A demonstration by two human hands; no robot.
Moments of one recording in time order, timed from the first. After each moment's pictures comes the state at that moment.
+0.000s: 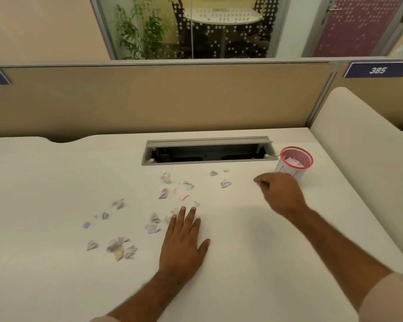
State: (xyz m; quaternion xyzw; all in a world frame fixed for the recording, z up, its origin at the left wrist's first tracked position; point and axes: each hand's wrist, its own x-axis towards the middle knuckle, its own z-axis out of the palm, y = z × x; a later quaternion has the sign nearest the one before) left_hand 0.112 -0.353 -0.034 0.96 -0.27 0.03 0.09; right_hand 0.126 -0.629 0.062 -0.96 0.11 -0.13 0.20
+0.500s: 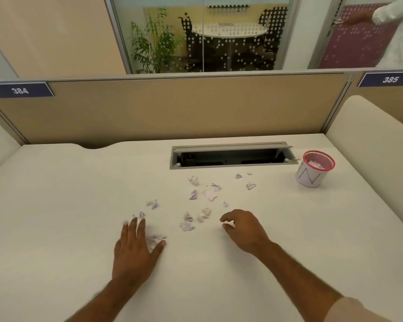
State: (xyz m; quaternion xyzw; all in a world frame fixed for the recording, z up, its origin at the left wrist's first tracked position) left_hand 0.137 -0.165 -0.034 0.99 -0.06 0.00 0.12; right_hand 0.107 -0.466 0.005 -0.94 0.09 0.03 0.32
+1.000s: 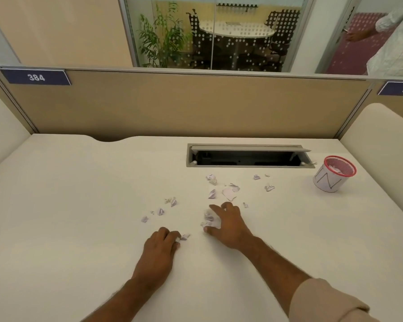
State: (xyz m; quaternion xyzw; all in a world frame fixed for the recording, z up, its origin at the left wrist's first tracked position) left_hand 0.140 -0.146 -0.039 0.94 -0.21 0.01 0.25; right_hand 0.153 -0.383 -0.015 -0.96 0.05 0.07 0.26
